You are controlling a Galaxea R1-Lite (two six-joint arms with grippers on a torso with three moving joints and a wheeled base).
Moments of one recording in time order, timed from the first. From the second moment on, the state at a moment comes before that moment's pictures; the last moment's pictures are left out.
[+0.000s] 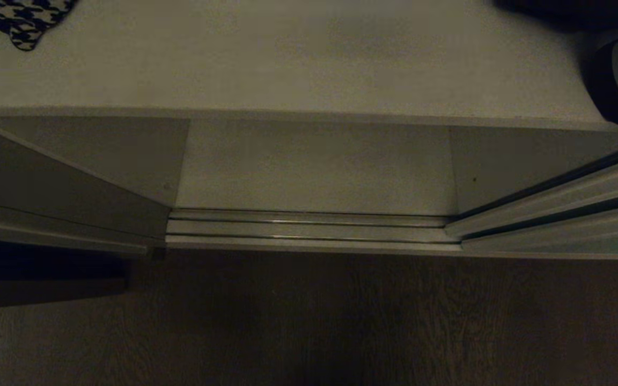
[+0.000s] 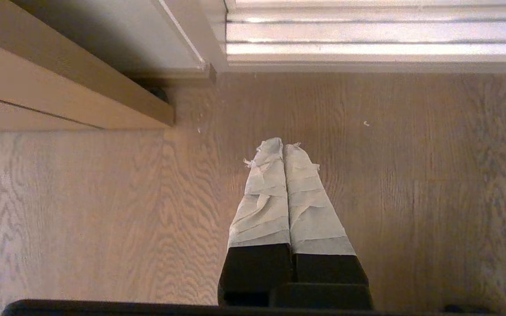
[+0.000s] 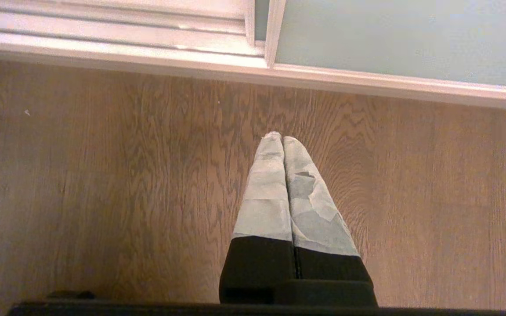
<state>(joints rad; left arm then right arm) 0.02 0.00 0.00 0.01 -0.01 0.07 0.00 0.00 0.00 0.00 0.00 0.00</state>
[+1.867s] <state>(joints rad) 0.02 0.00 0.00 0.01 -0.02 0.07 0.01 0.00 0.00 0.00 0.00 0.00</state>
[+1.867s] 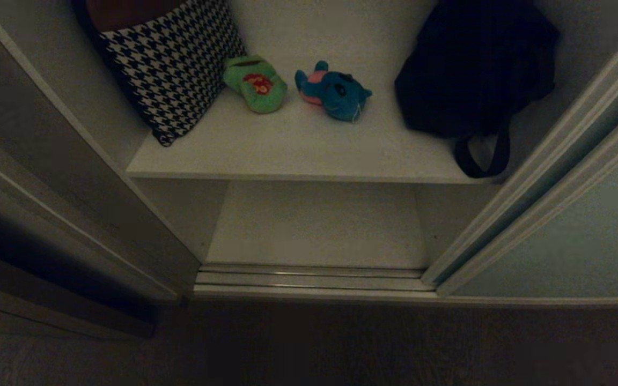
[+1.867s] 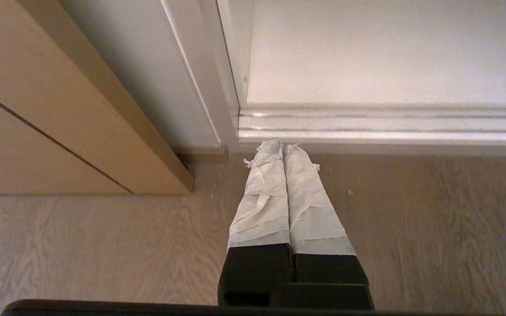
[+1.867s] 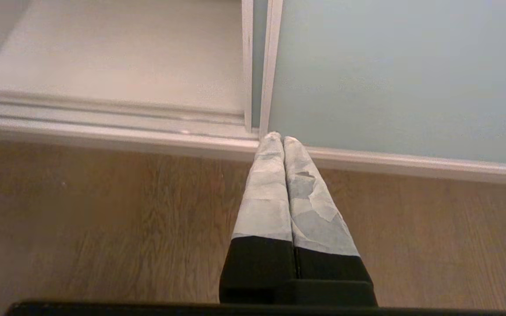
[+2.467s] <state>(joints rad) 0.02 0.00 0.00 0.00 -0.02 0.06 0.01 0.00 0.00 0.00 0.00 0.00</state>
